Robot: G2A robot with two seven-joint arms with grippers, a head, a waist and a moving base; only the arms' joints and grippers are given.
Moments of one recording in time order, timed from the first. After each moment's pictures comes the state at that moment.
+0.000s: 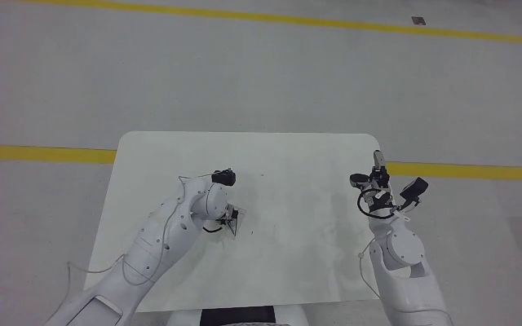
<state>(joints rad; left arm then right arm) 1.11 -1.44 -0.95 -1.34 1.03 0.34 -1.30 -1.73 -1.15 1.60 -1.80 0.42 0.00 0.00</state>
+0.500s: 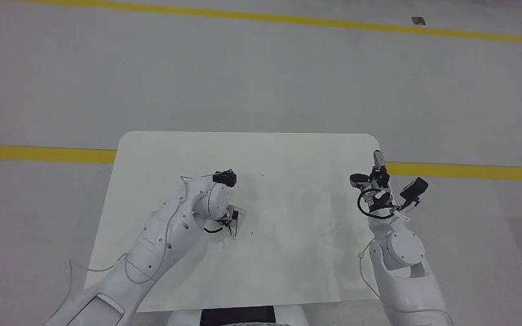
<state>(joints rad) 1.10 -1.45 -0.94 -1.33 1.03 0.34 -1.31 -1.73 -1.15 1.60 -1.80 0.42 0.00 0.00</state>
